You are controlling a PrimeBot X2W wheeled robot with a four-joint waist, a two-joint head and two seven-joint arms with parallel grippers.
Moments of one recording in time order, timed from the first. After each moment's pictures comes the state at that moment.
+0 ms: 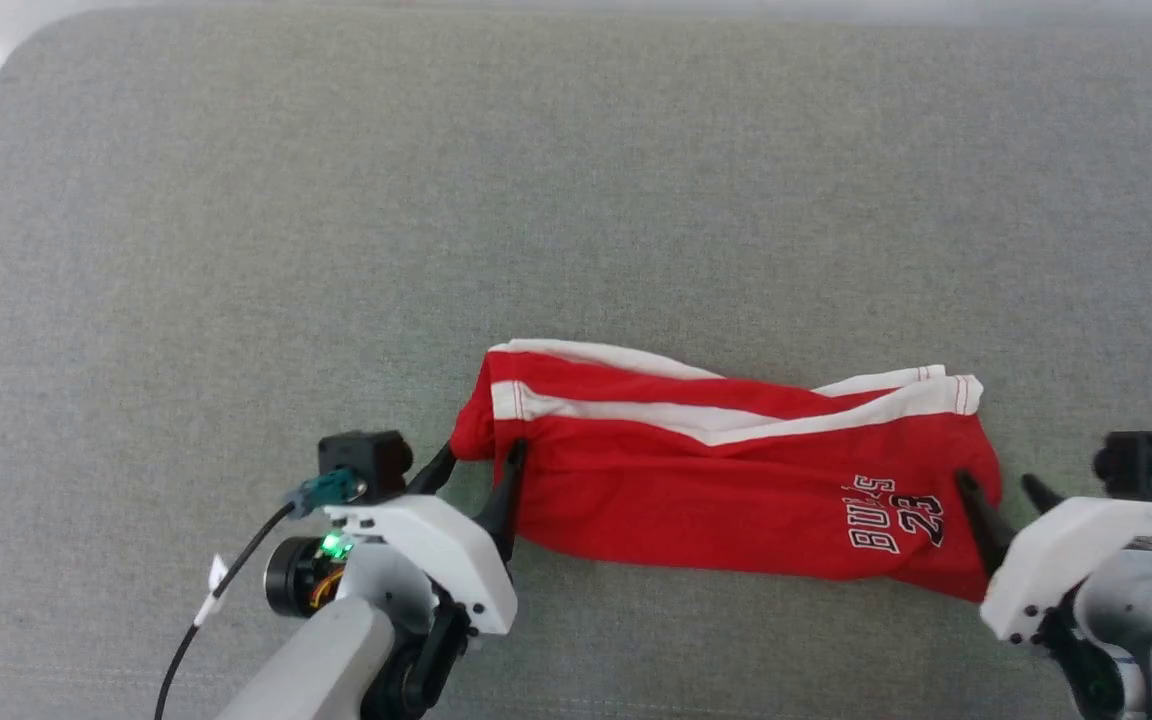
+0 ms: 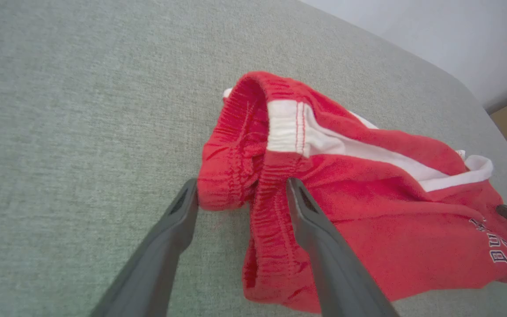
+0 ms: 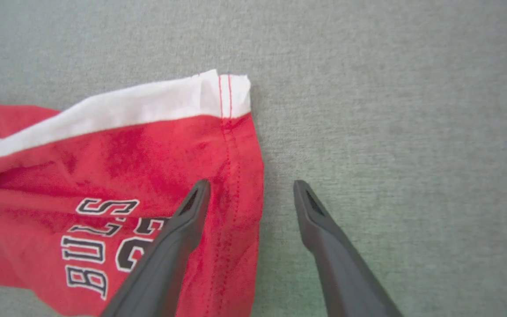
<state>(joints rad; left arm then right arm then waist) -0.33 0.30 -0.64 0.23 -0.81 0.25 0.01 -0.09 -0.05 -0.18 0.10 0.23 0.13 0.46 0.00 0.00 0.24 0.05</state>
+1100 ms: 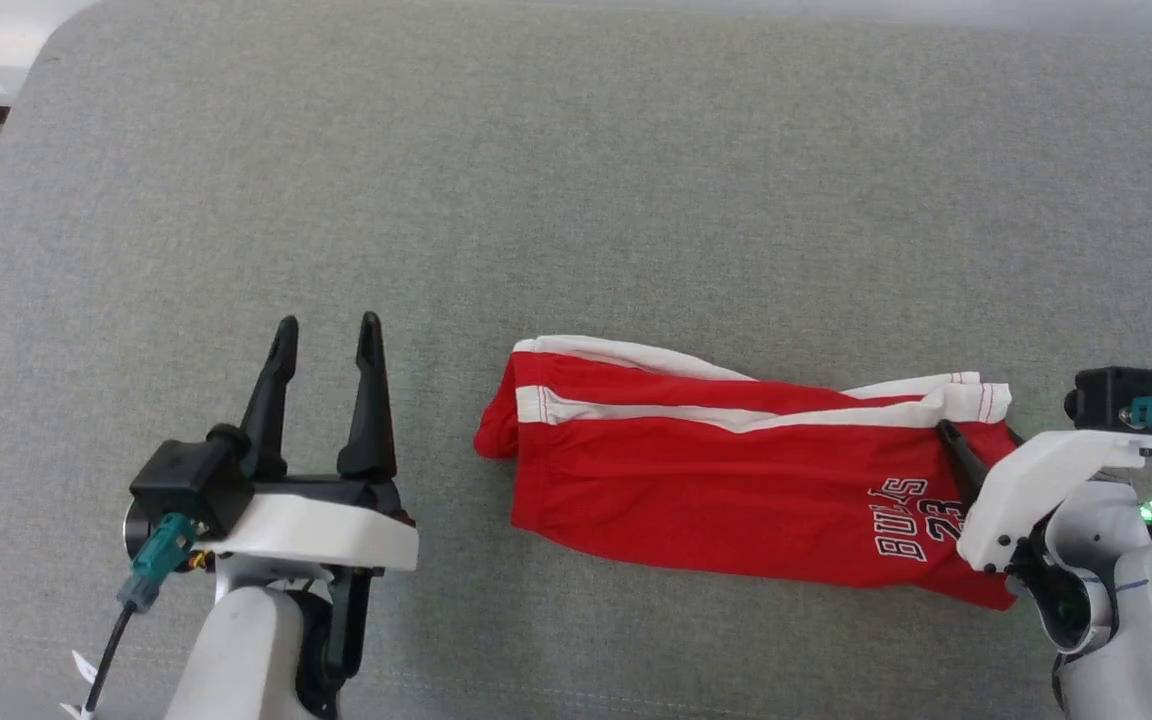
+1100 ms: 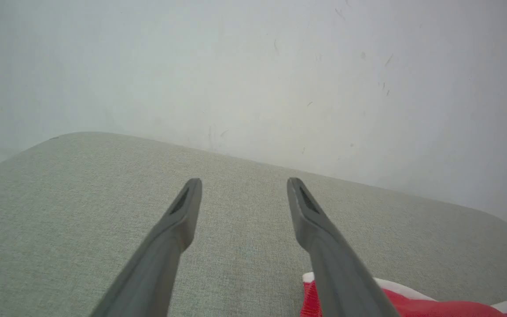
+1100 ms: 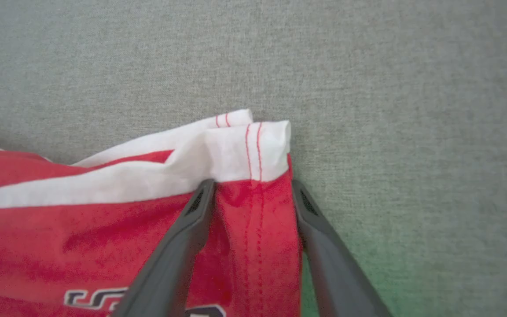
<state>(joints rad) -0.20 0.11 -0.12 0.08 -0.34 0.03 -0.26 -0.28 -0.07 -0.15 0.36 0.24 0.13 0.41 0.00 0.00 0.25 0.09</state>
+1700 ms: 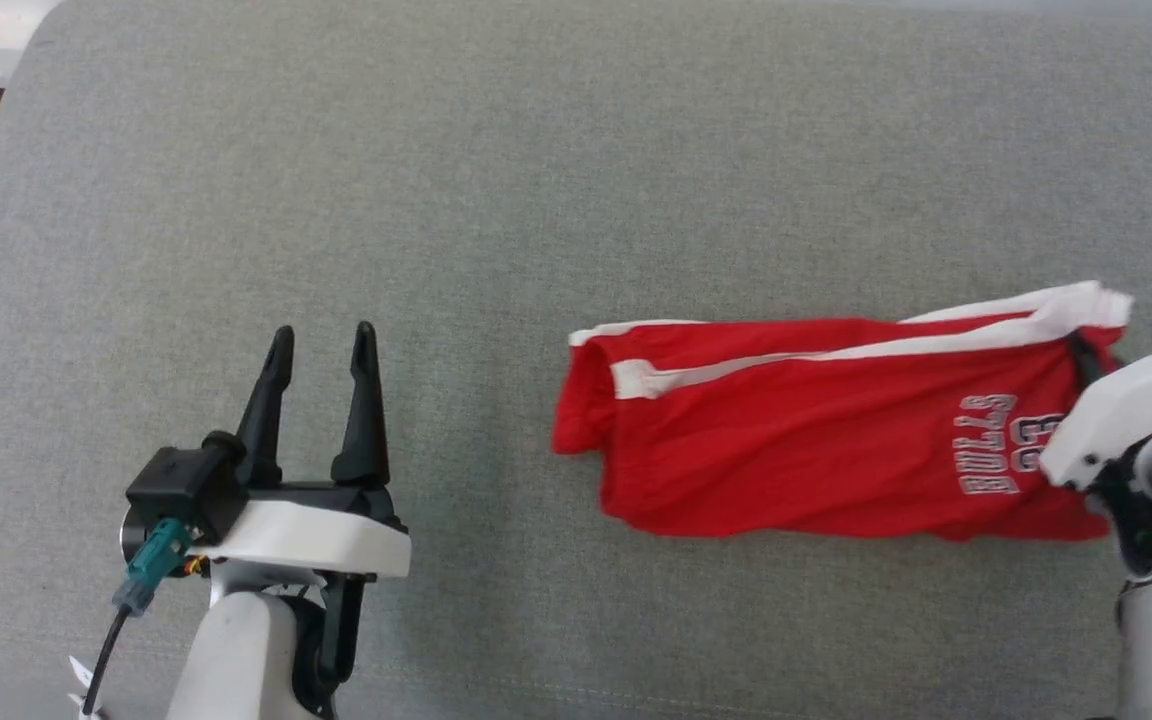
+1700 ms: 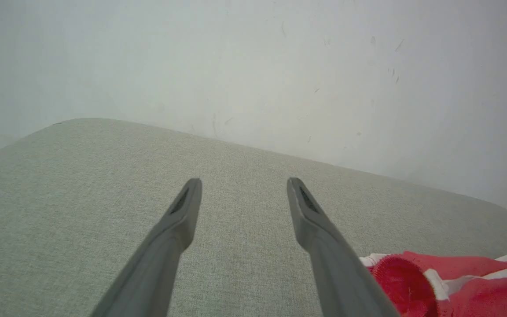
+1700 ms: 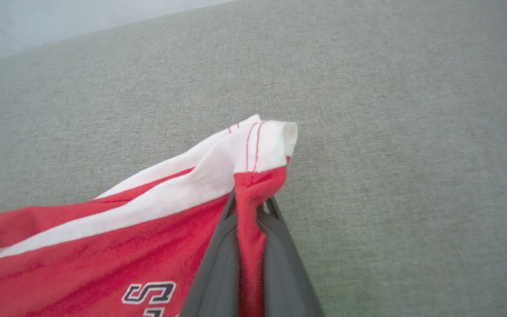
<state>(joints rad) -0.19 0.06 -0.04 0.11 -0.28 -0.05 -0.26 -0.39 -0.05 -0.35 0.32 0.13 0.13 0.37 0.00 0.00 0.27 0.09</state>
